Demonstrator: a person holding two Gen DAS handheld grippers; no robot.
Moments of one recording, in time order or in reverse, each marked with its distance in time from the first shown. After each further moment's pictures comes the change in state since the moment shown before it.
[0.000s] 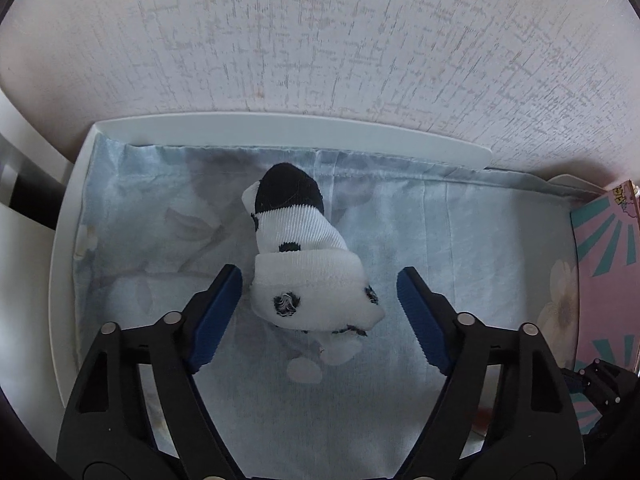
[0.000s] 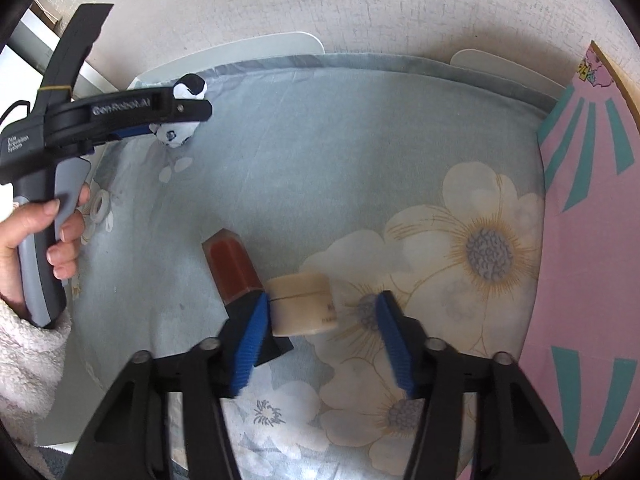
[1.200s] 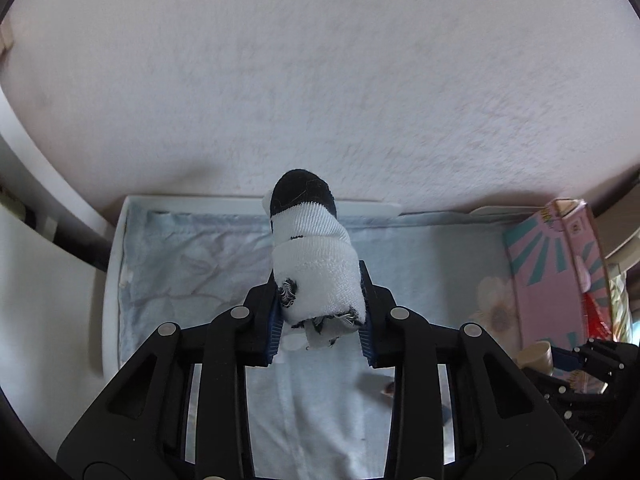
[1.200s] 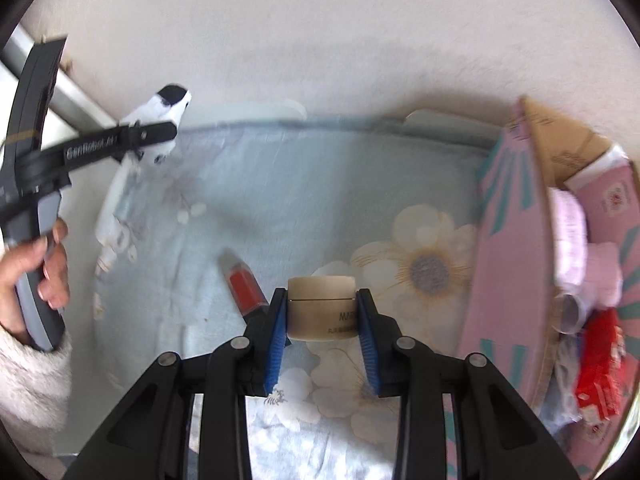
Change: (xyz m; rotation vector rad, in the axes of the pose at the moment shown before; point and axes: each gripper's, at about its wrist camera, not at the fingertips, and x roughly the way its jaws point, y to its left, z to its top) left arm -0.111 -0.027 0.017 0.030 -0.149 -0.063; right arm -0.077 -0.015 0.007 0.044 -0.088 -0.022
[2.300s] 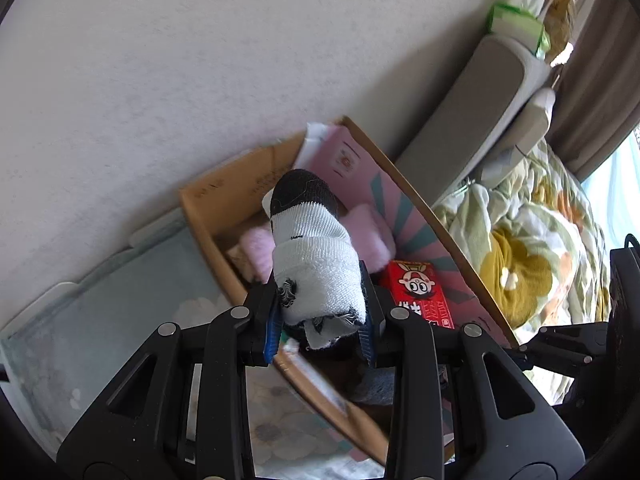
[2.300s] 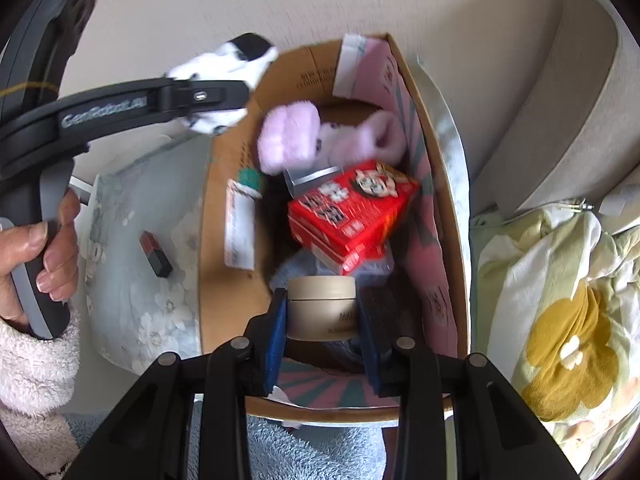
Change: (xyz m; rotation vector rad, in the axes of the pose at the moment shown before) left arm 0.047 -0.342 -0.024 0.432 0.133 -0.268; right arm -0.100 -0.174 -0.103 0.244 0.001 -0.036
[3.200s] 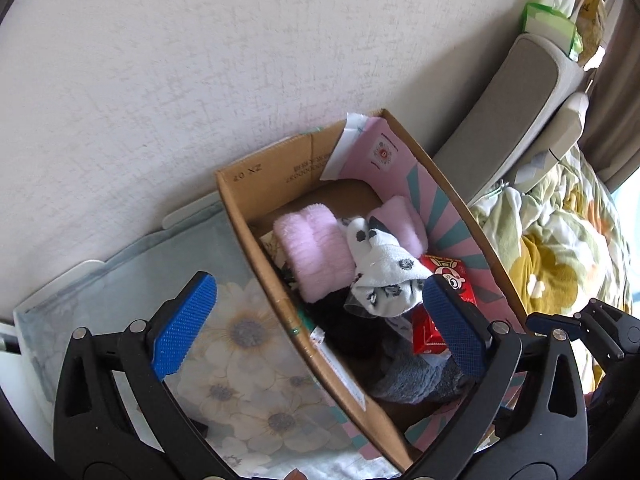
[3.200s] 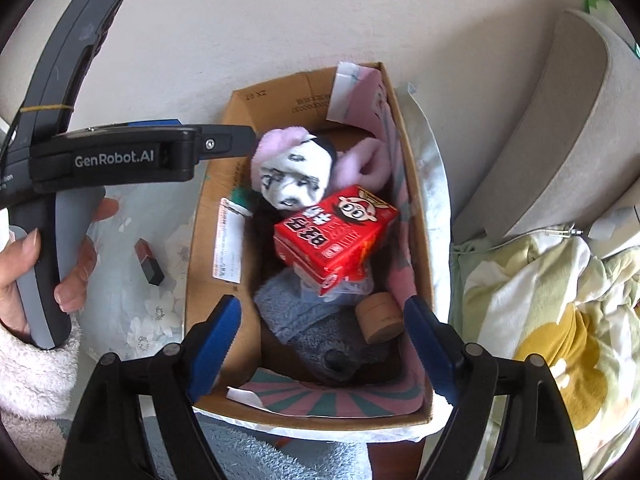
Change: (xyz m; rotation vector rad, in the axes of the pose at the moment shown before) left arm -0.010 0.005 -0.013 -0.087 -0.011 0.158; right arm -0.017 -0.001 0.001 -0.063 -0.091 -0.023
